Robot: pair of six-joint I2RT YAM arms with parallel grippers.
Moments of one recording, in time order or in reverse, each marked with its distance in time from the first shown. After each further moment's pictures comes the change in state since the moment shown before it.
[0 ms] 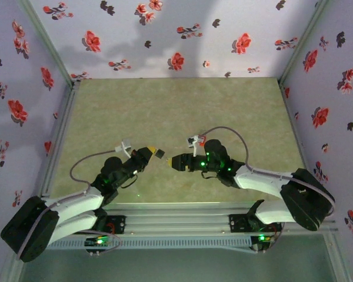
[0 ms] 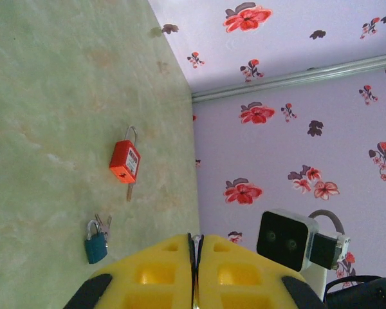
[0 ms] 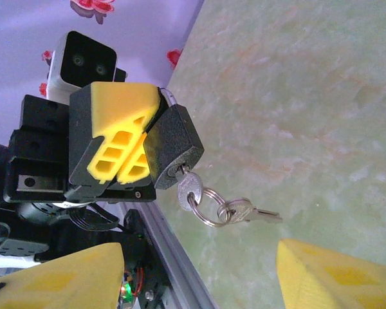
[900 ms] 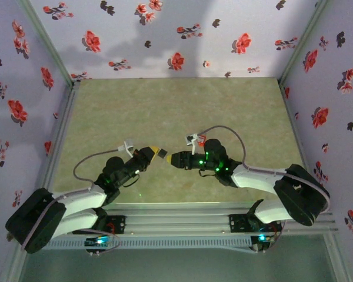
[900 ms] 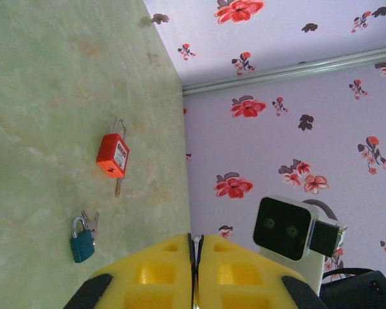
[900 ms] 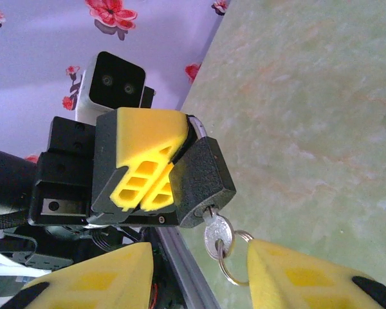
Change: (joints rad) left arm -0.015 0.097 0.000 0.124 0.019 -0.022; right arm 0.000 0.063 0.000 0.142 -0.014 0.045
